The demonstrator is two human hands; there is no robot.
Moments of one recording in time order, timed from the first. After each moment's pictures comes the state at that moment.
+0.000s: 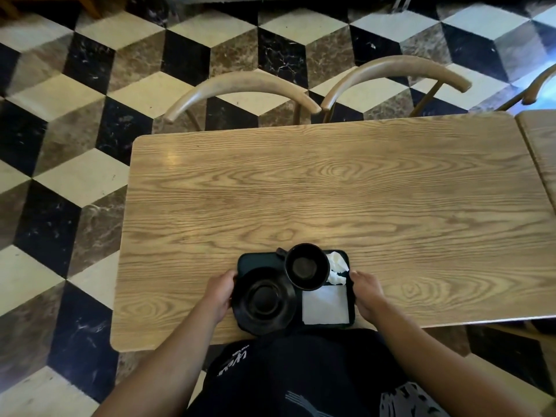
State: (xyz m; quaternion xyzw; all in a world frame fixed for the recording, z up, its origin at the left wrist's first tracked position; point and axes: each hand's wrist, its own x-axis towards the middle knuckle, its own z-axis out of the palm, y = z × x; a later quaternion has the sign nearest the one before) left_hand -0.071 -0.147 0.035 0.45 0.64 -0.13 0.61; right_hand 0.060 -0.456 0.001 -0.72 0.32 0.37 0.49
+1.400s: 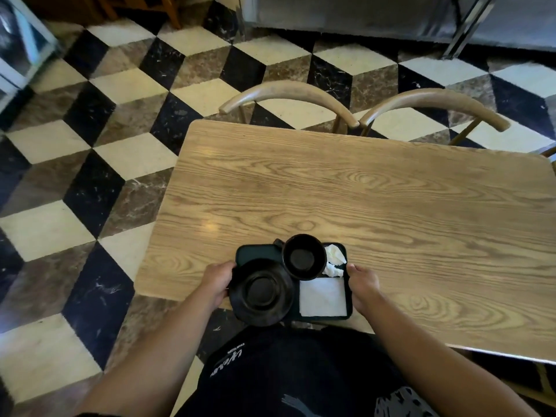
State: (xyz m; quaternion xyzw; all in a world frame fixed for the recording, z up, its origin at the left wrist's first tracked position) left_hand -0.133 -0.161 0.067 0.44 0.65 -0.03 0.62; right_hand 0.047 -0.422 0.060 -0.74 0.27 0.35 0.51
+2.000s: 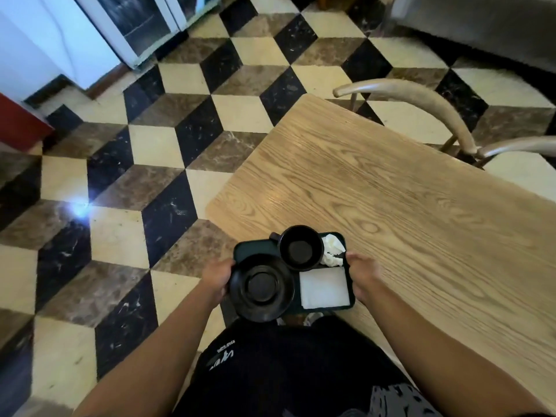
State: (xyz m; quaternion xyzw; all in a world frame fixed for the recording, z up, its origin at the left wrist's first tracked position) left_hand -0.274 -0.217 0.103 0.29 0.73 0.14 0.60; right_hand 0.010 -0.341 0.077 -0.75 0.08 0.49 0.43
